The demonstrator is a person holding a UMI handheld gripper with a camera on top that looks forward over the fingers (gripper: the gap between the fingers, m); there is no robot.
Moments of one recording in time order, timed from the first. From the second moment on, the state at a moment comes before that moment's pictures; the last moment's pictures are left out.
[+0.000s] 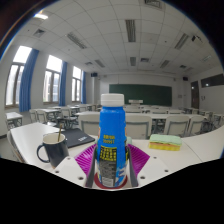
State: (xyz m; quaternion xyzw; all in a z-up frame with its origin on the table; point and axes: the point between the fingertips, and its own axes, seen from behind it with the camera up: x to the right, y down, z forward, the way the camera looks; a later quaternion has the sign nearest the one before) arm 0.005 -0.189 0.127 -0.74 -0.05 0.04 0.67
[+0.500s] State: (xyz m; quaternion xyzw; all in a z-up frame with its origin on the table) arm 0.085 -0.466 0.159 -0.74 -0.04 0.04 0.67
